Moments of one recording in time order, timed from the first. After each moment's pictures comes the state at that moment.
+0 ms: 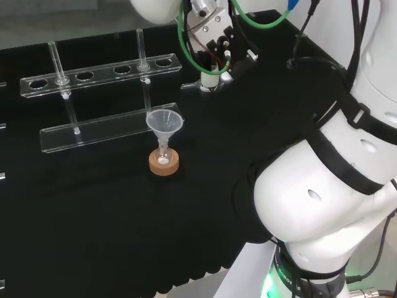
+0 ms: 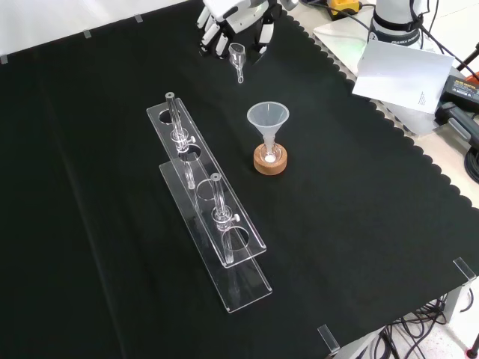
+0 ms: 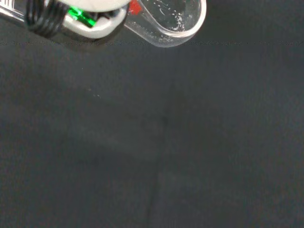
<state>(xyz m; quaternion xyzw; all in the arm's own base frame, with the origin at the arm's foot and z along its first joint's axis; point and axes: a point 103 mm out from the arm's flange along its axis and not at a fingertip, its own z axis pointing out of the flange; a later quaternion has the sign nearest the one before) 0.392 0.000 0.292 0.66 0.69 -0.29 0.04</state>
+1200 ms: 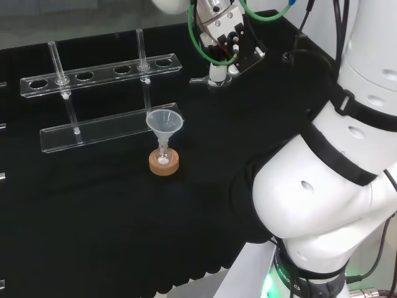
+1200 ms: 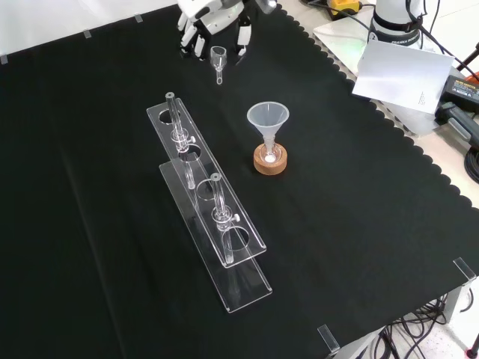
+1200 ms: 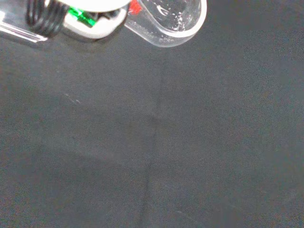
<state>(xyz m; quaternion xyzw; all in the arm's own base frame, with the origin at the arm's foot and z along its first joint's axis) 0.428 -0.035 0.275 0.68 0.68 -0.28 0.01</state>
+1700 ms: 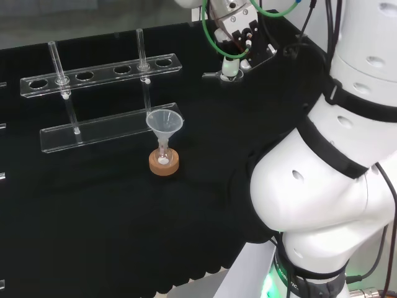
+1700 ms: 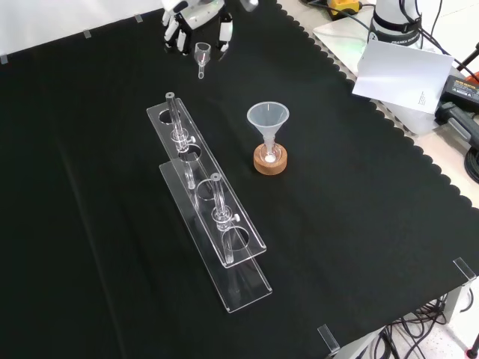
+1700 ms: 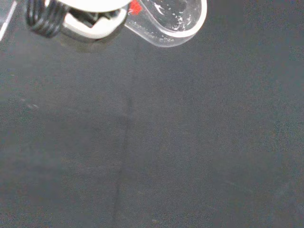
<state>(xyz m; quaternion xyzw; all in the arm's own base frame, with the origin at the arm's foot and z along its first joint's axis) 0.449 -0.079 0.262 0.70 0.66 -0.27 -0.01</state>
